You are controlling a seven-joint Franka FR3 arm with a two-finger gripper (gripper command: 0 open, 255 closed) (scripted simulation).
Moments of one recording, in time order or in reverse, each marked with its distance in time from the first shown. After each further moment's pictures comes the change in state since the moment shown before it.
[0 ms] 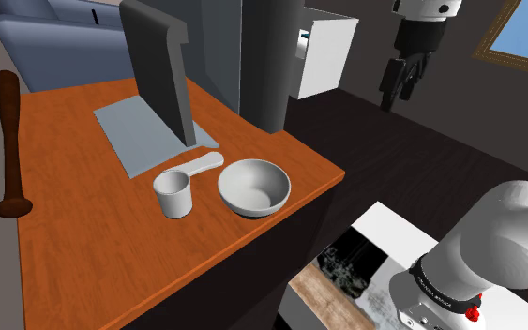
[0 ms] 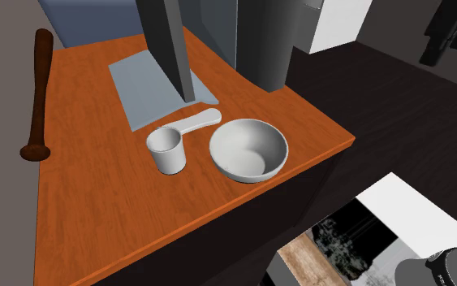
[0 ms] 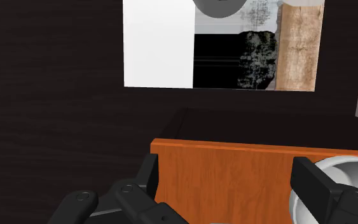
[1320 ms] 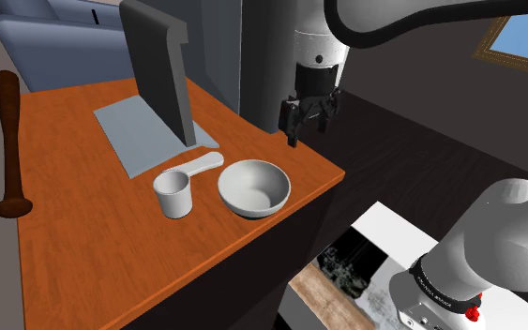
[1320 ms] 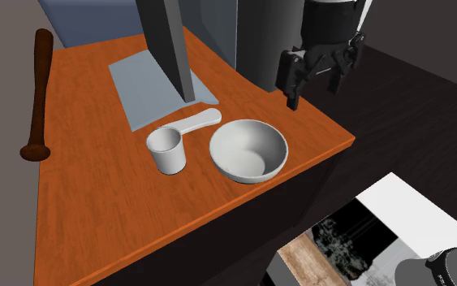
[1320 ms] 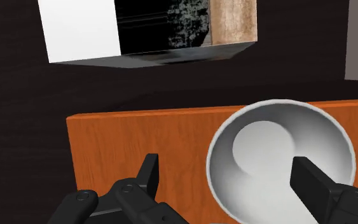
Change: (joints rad) arm 0.079 0.308 0.299 0.042 0.134 0.286 0.441
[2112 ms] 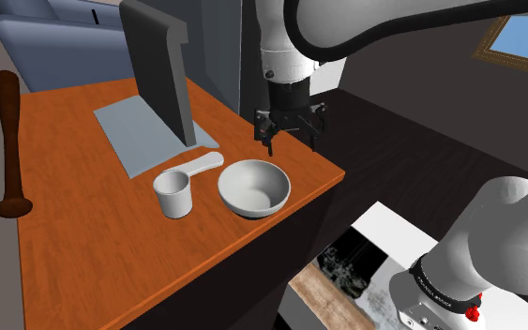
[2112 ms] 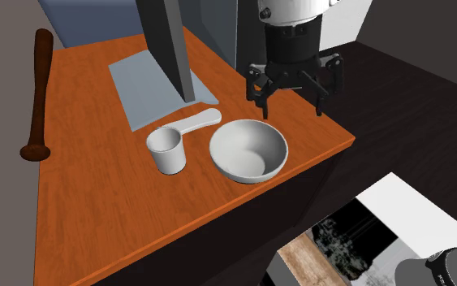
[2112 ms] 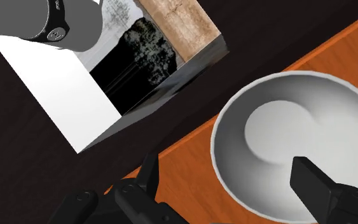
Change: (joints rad) arm 0.105 0.161 0.013 0.105 -0.046 -0.051 0.724
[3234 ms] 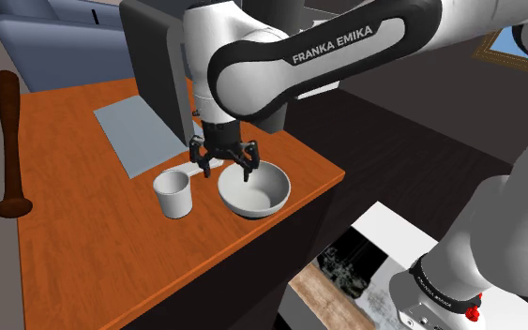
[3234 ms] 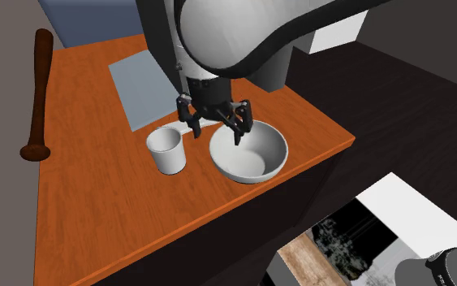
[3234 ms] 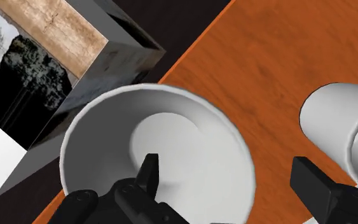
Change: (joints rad) arm 0.066 0.363 0.065 0.153 -0.063 0.323 0.326
